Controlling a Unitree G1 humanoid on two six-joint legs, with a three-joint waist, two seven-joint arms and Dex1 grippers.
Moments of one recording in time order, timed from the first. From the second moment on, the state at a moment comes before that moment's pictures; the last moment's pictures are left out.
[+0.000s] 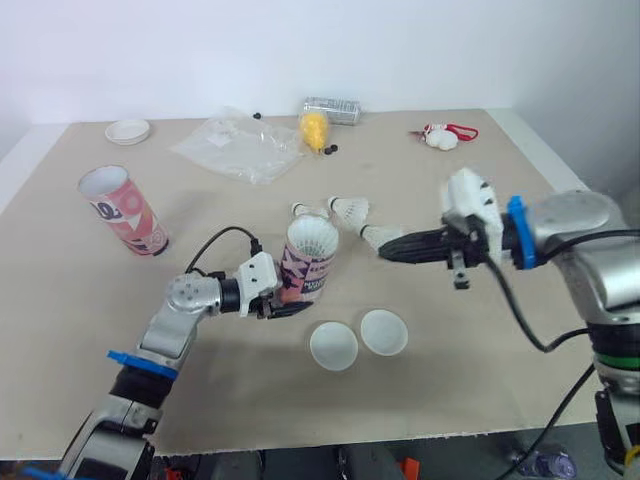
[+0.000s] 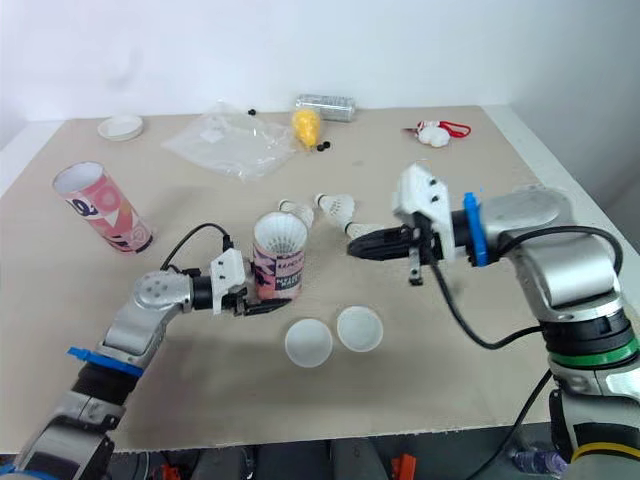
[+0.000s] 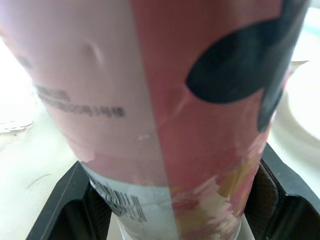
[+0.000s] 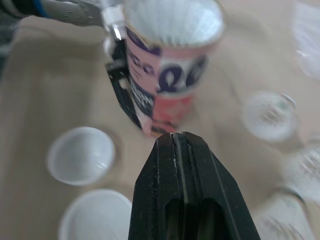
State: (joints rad) left arm -0.39 0.41 -0.18 0.10 -0.10 -0.01 -1.01; right arm -0.69 -0.89 0.12 -0.28 0.44 0.62 1.27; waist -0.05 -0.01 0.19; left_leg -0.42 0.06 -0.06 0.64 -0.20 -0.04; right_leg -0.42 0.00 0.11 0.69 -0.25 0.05
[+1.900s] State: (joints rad) left arm -0.34 0.38 -0.20 0.10 -0.12 -0.04 -0.90; right arm -0.83 -0.72 0.68 -0.30 -0.01 0.82 1.20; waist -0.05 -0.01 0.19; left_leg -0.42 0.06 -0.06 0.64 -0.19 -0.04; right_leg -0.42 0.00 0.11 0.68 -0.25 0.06
